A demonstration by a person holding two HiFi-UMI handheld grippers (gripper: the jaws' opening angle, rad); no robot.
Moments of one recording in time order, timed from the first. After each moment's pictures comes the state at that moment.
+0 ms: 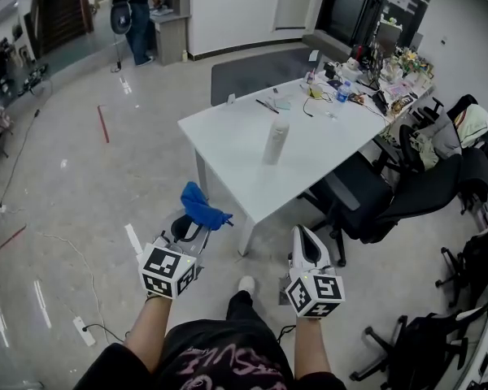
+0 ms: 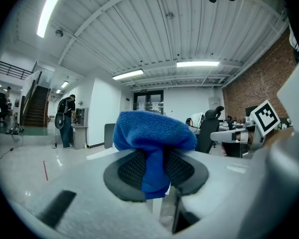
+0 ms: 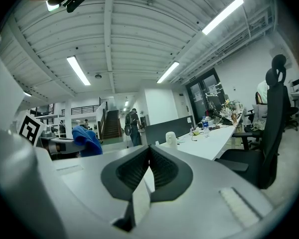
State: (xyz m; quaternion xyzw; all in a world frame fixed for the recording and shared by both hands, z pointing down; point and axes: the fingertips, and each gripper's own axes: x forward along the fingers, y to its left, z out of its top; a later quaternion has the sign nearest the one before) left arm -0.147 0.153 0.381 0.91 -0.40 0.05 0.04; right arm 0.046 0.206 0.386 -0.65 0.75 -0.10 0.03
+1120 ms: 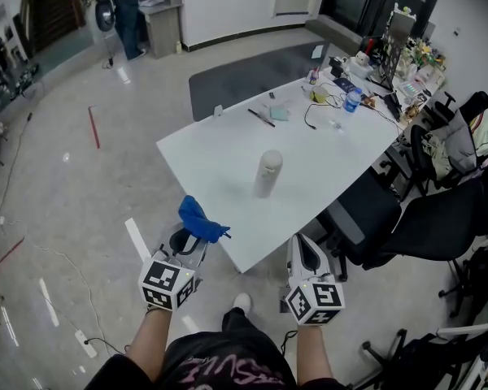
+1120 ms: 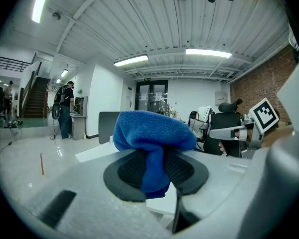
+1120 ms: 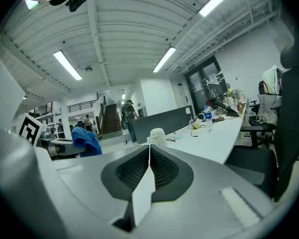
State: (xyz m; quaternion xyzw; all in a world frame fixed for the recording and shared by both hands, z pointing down) left arm -0.062 -0.039 0.418 0.91 -0.40 0.10 0.09; right arm 0.133 0.007 0.418 -0.64 0.75 -0.15 0.01
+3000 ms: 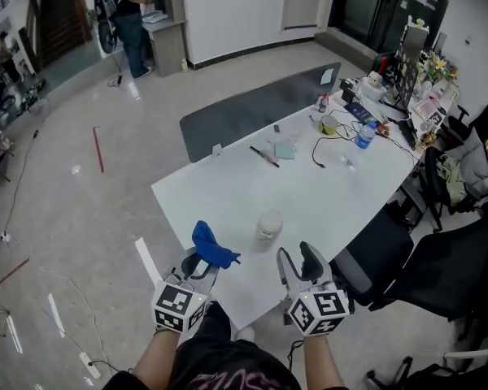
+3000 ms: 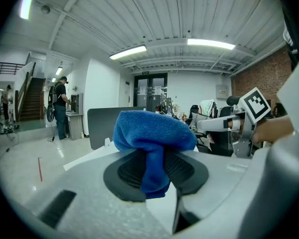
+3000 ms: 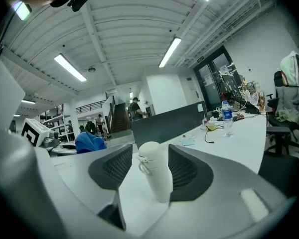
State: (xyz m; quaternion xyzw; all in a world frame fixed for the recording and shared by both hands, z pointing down) left arm -0.002 -0.167 0.427 0.90 -0.39 0.13 0.09; right arm 0.159 -0.155 0.412 -0.59 0.79 -0.16 0.01
